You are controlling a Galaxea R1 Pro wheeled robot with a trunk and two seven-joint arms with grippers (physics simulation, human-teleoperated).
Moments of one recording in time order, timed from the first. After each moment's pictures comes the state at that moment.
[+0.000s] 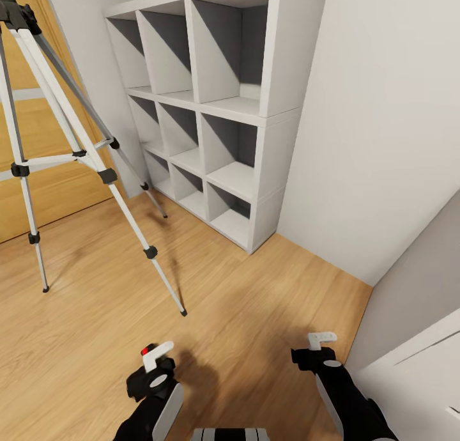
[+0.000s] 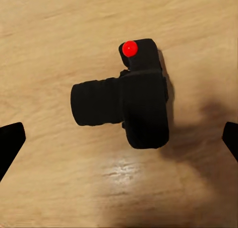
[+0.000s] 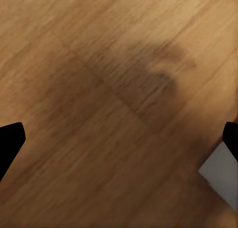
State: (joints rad) left arm -0.39 -0.17 -0.09 -0.75 0.35 0.07 0.76; right arm -0.42 0.01 -0.02 -0.81 0.12 0.35 -0.05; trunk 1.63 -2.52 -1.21
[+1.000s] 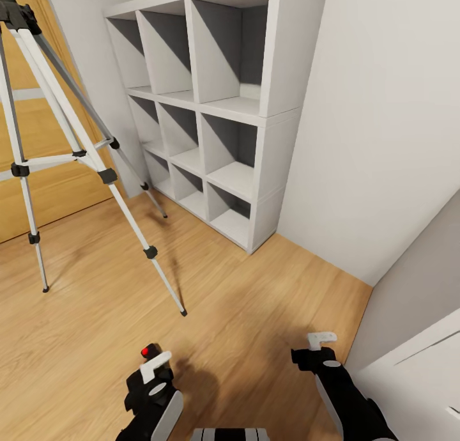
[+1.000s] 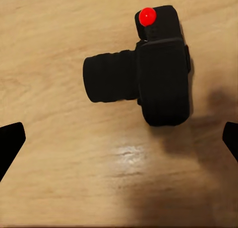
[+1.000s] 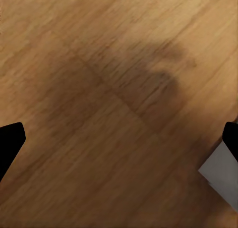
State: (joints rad) left arm -0.38 -0.17 -0.09 -0.69 0.39 0.06 0.77; right arm -0.42 0.01 -0.02 -0.81 0.12 0.35 -0.04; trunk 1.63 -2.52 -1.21
